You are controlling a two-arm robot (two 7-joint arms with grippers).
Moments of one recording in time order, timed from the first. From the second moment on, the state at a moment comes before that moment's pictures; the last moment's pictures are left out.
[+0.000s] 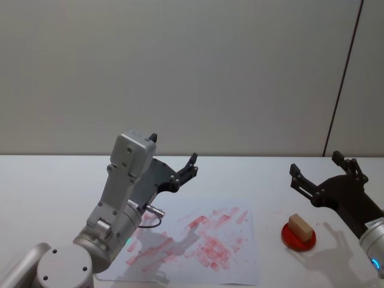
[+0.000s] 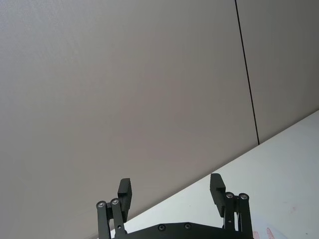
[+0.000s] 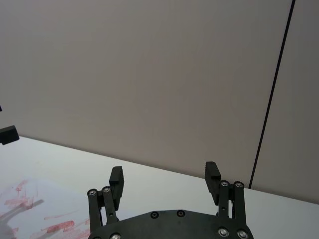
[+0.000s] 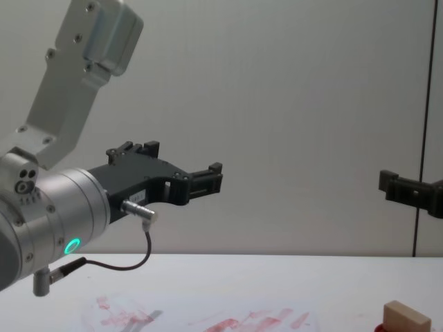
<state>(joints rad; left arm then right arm) -0.24 0.38 0.45 -1.63 -0.20 0.01 -0.01 -0.01 0.34 -0.23 -1.77 0.29 0.03 0.07</state>
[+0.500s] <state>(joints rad) -0.24 0.38 0.45 -1.63 -0.20 0.01 -0.01 -0.01 0.34 -0.23 -1.77 0.29 0.03 0.07</state>
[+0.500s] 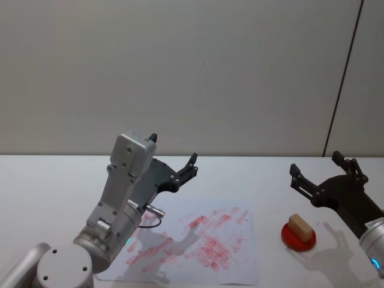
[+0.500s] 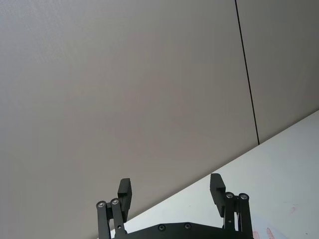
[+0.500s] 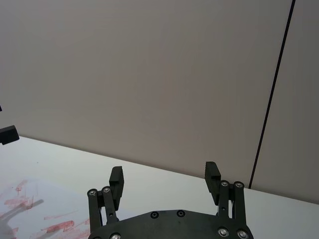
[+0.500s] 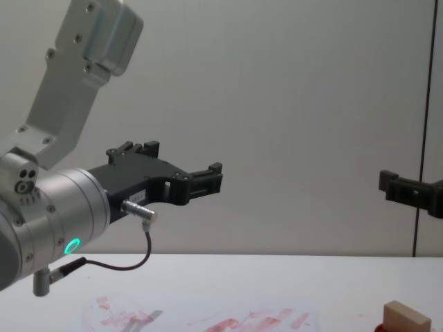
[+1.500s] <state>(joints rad) -0.24 0.38 0.45 -1.63 -0.20 0.01 -0.01 -0.01 0.35 -0.22 -1.71 0.25 0.09 0.11</state>
